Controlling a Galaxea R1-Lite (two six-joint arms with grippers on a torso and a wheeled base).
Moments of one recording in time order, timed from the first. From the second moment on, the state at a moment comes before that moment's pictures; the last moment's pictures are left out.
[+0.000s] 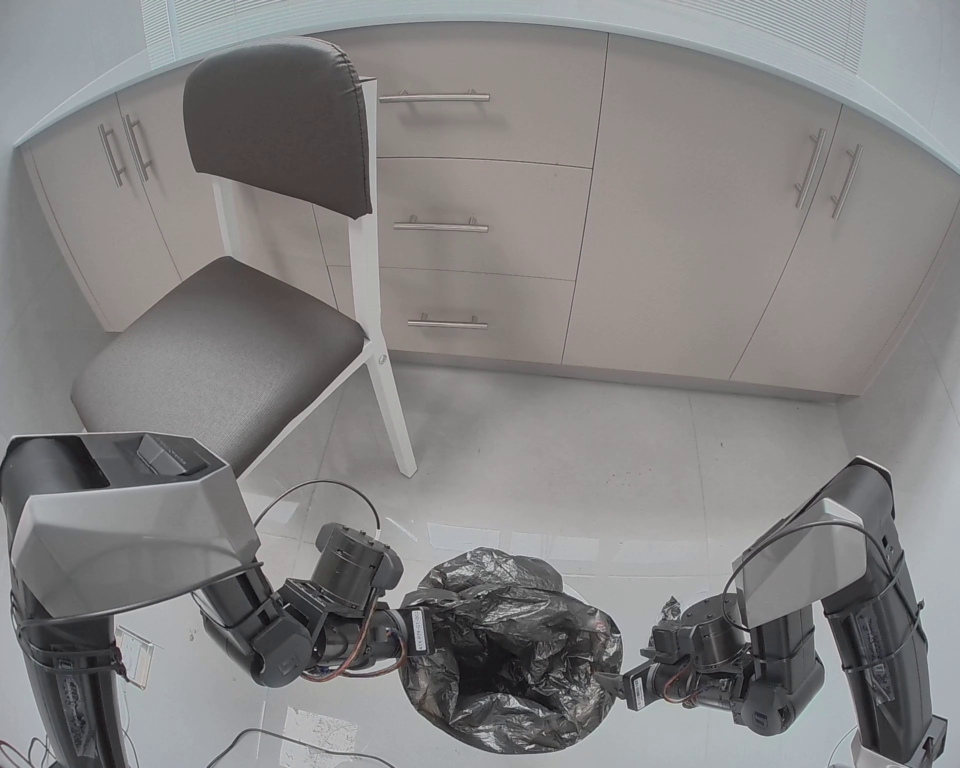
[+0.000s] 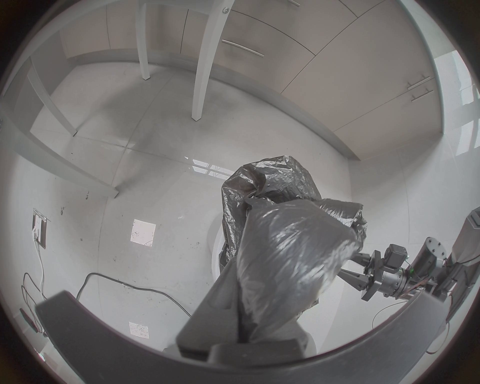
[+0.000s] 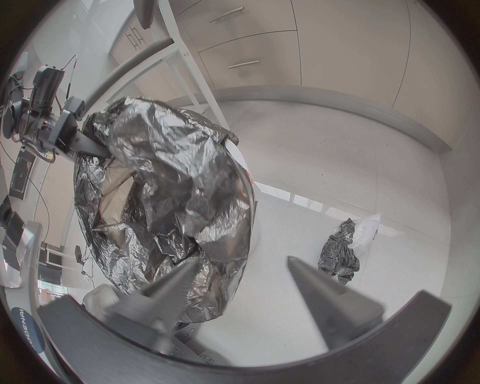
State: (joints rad) left arm -0.58 2.24 -0.66 -0.70 -0.05 -0.60; right arm 0.52 2.58 -0.28 -1.55 0.02 0.13
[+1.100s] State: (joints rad) left arm -0.57 2.27 -0.61 -0.84 -0.03 -0.62; right arm 0.67 2.29 -0.76 -1.02 -0.03 0.02
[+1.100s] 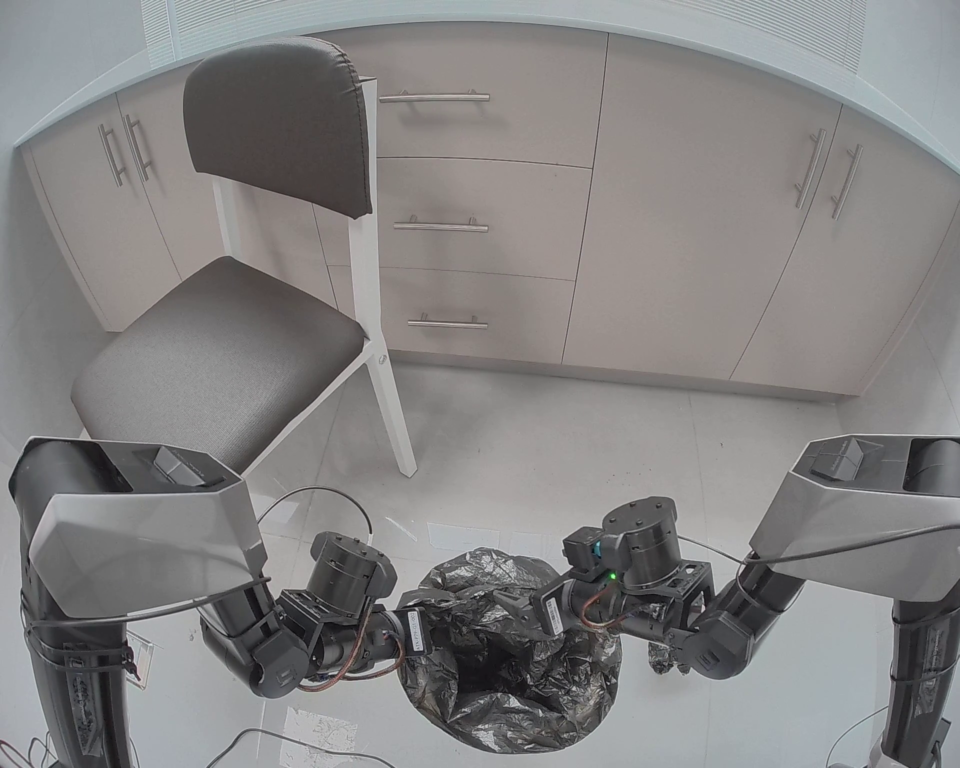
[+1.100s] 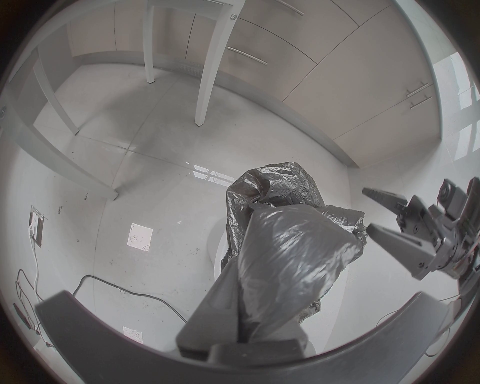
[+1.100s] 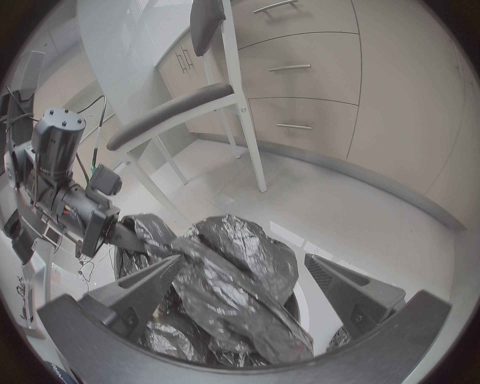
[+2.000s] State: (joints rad) left arm -0.57 2.28 -0.62 -0.84 -0.02 -0.62; right arm 0.69 2.38 -0.83 -0.99 -0.04 0.02
